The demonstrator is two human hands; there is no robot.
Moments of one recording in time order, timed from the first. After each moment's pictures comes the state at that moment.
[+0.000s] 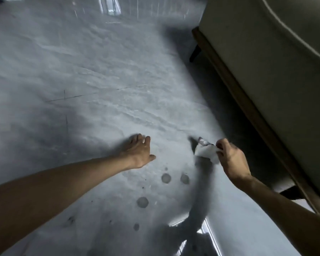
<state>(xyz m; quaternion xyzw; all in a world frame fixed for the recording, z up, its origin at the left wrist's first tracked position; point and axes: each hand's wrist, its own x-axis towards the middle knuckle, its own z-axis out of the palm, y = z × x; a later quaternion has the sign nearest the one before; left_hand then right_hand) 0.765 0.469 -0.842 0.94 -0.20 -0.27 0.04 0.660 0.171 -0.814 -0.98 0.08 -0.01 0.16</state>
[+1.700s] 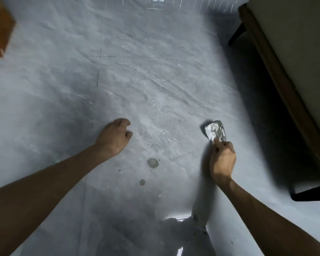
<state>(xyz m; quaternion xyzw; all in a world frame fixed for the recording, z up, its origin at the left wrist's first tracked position) 0.660 0.577 -0.860 0.97 0.01 -0.10 0.20 0.619 0.244 -0.892 -0.94 0.20 -0.07 0.26</state>
